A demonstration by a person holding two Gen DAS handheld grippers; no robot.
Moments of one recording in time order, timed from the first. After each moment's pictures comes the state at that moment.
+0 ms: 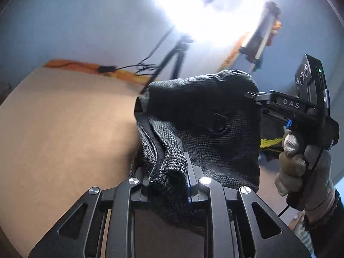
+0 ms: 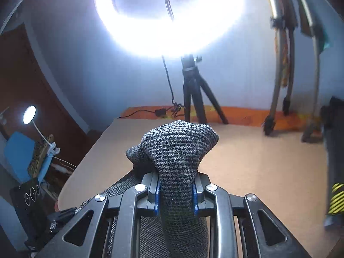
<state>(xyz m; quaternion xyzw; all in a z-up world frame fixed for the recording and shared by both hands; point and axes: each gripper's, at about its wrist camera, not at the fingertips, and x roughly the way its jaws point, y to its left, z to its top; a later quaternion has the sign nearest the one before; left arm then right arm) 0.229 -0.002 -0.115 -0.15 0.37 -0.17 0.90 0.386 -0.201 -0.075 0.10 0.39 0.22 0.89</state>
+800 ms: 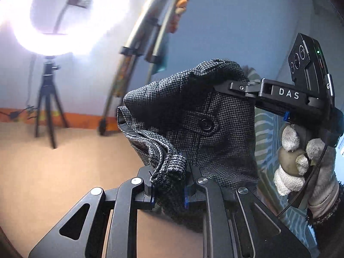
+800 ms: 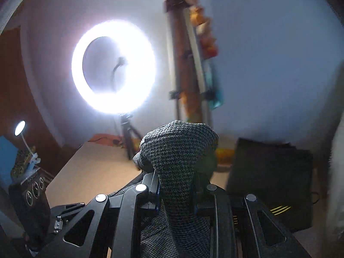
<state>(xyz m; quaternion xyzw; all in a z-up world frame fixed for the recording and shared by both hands) 0.258 -0.211 -0.046 -0.11 0.31 -0.31 0.89 0.357 -0.392 0.028 0.06 0.33 0.12 0.93</state>
